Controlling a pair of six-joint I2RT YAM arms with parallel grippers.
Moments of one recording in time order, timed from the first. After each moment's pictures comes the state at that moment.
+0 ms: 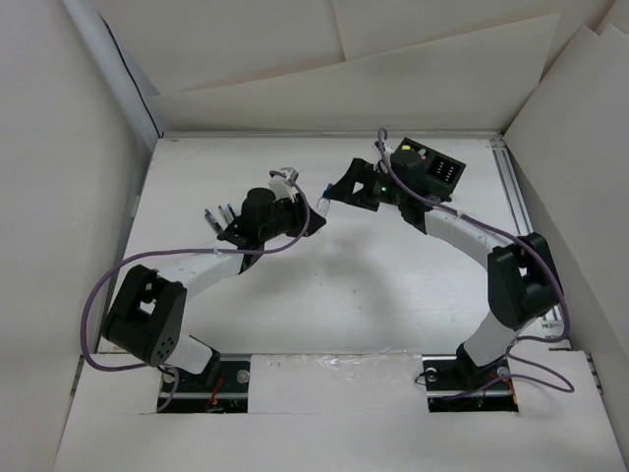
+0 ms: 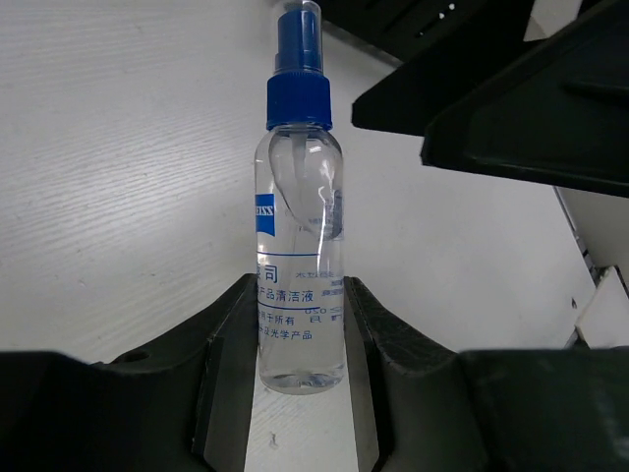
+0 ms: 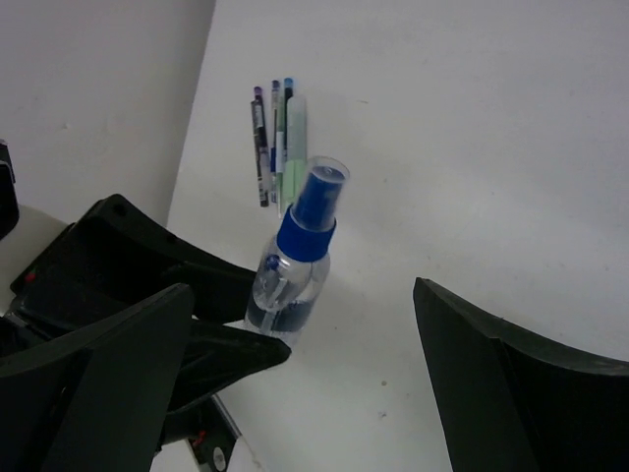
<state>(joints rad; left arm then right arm) -0.50 1.44 0.78 0.30 0.29 -0.52 0.43 1.65 1.15 0.09 -0.46 0.71</state>
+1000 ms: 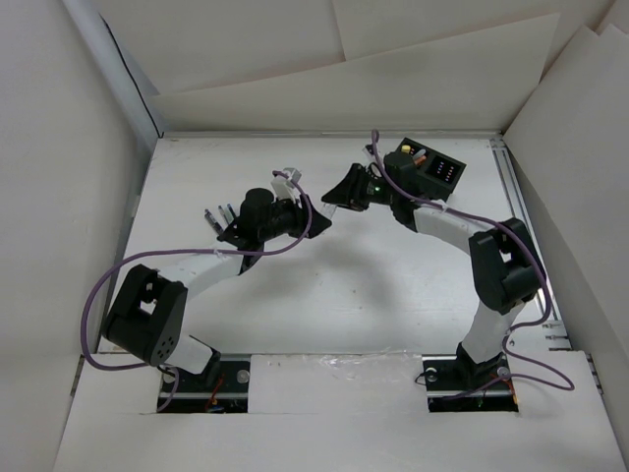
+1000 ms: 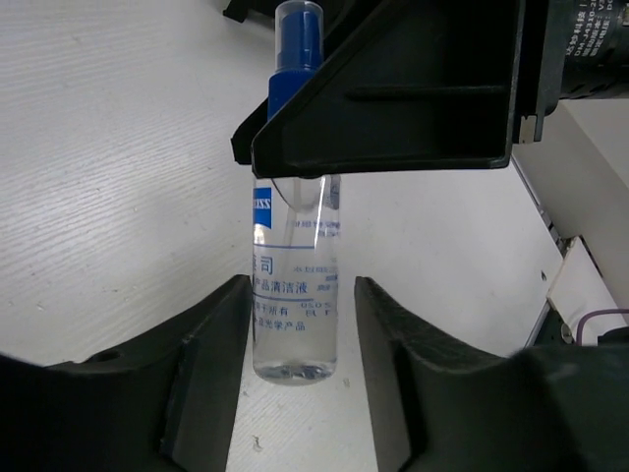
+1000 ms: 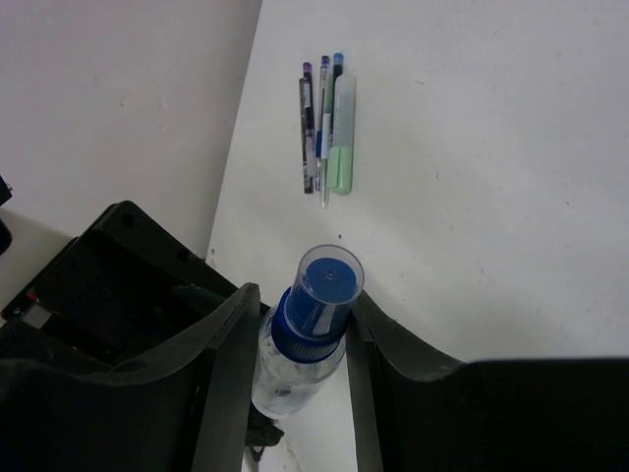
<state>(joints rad) -0.50 1.45 0.77 0.37 0.41 -0.51 0.43 1.79 1.18 0.27 -0.64 0.84</state>
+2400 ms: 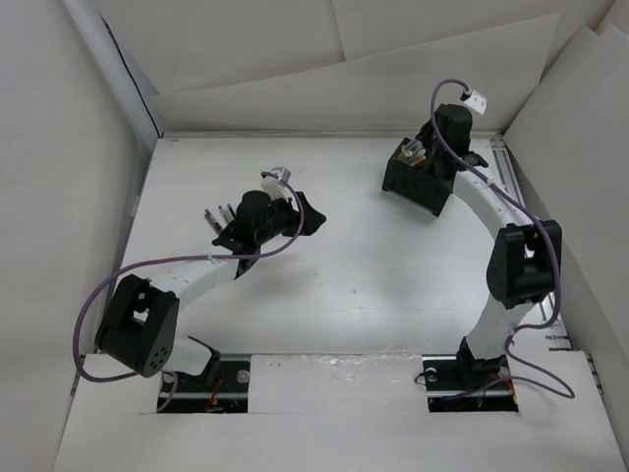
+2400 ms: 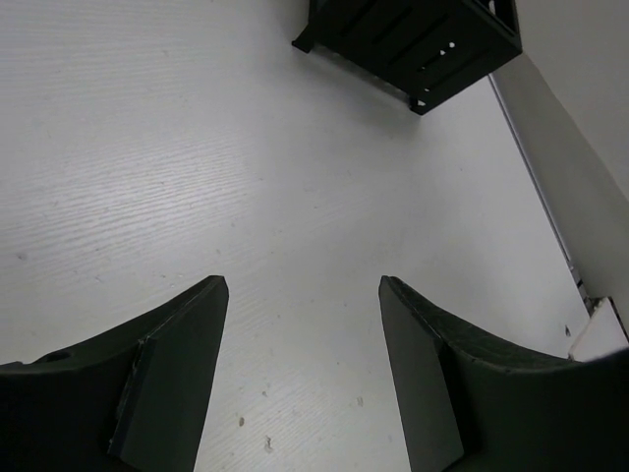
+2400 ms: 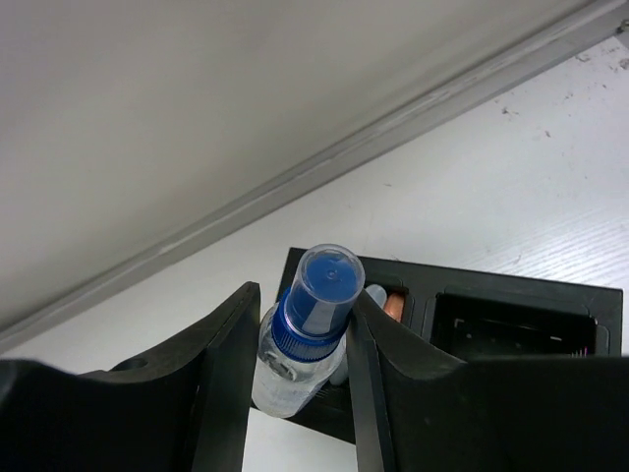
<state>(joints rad) -0.50 1.38 0.74 0.33 0.26 -0.55 0.15 1.78 1.50 0.02 0.33 0.54</state>
